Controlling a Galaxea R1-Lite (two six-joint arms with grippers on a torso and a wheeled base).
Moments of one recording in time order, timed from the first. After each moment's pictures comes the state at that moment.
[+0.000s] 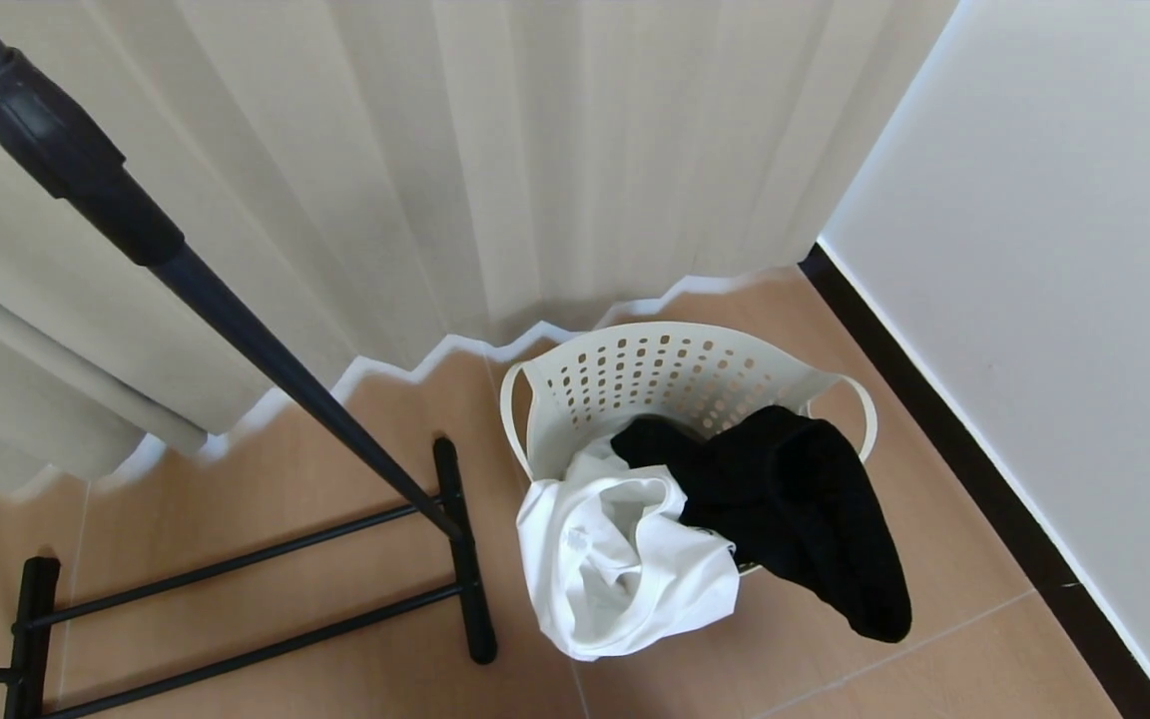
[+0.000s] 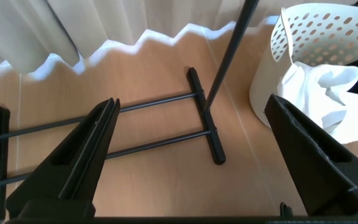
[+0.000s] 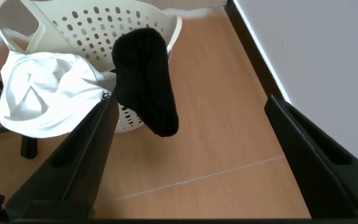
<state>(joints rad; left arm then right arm) 0.00 0.01 0.00 -0.01 0.04 -0.05 0.01 0.00 0.00 -0.02 0.02 -0.01</state>
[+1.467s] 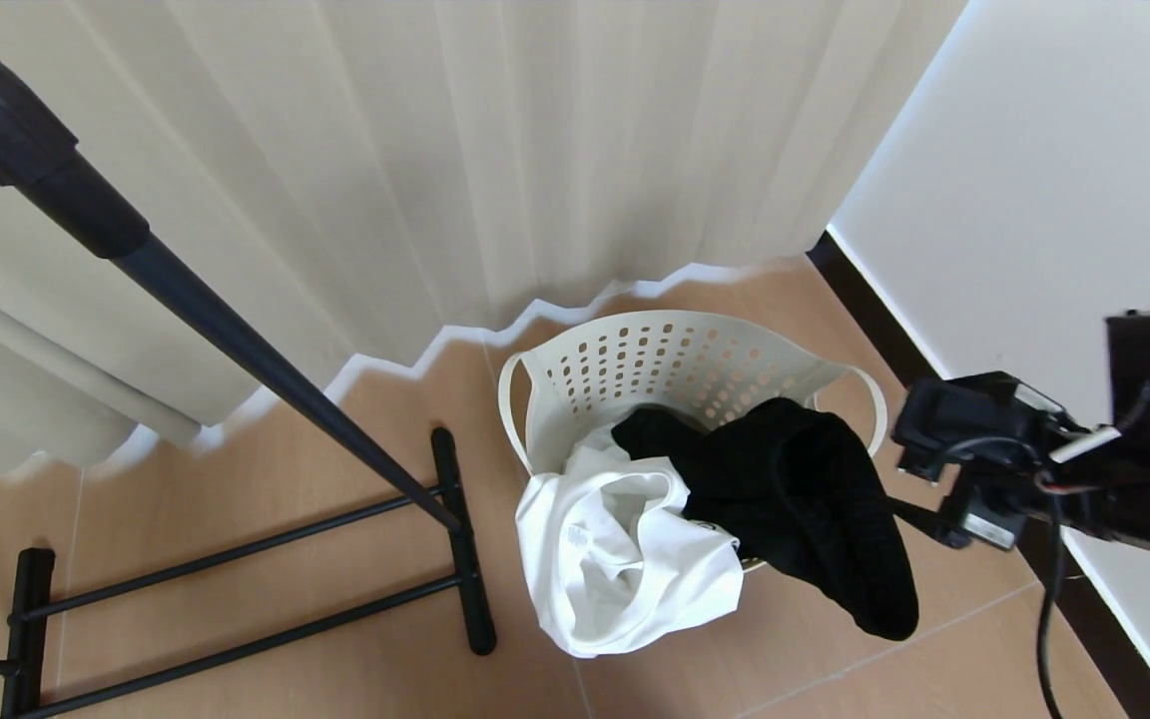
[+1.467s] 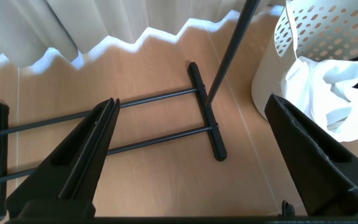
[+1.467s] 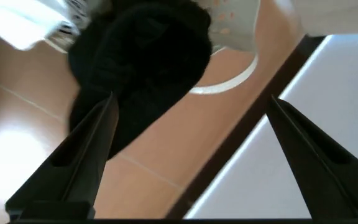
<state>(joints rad) 0.00 0.01 0.00 -0.01 0.04 -0.04 0.28 1.52 -0.74 -0.24 -0.12 -0.95</state>
